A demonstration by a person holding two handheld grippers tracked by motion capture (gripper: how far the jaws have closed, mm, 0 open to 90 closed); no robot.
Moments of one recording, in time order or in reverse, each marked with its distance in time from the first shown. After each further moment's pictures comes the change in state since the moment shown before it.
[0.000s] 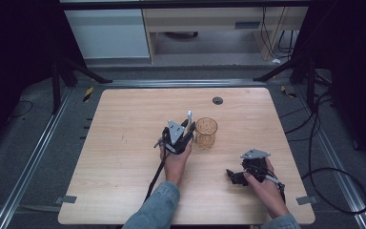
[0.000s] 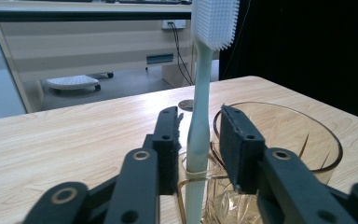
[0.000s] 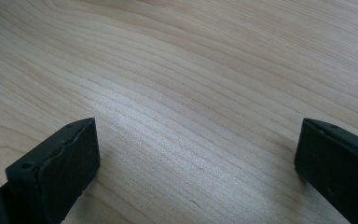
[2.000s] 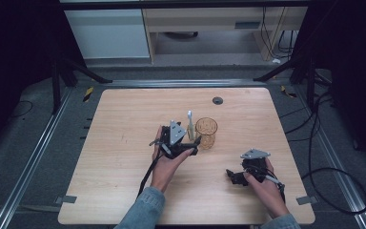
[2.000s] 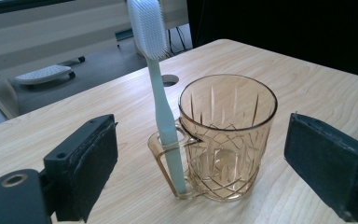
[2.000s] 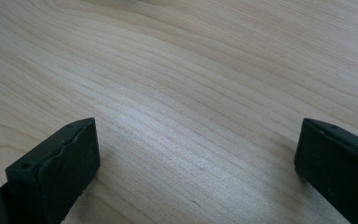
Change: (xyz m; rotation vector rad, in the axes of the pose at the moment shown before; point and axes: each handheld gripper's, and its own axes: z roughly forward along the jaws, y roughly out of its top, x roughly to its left) left arm -0.002 0.024 -0.029 0.159 -0.137 0.166; right arm 0.001 0.000 0.000 0.000 0.003 0.003
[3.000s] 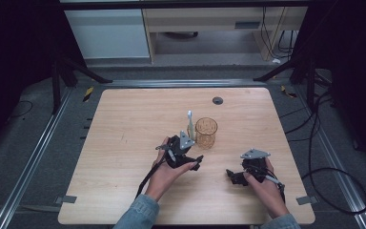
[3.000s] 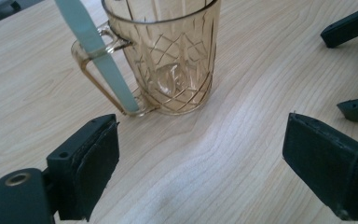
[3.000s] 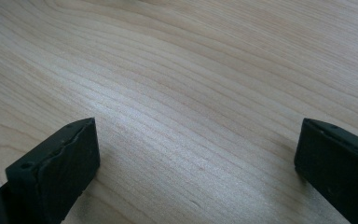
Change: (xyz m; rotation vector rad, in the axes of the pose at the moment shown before) left arm -0.019 -0.012 -0.003 0.339 -0.121 0.045; right arm 0.000 0.000 0.000 0.000 0.000 0.000
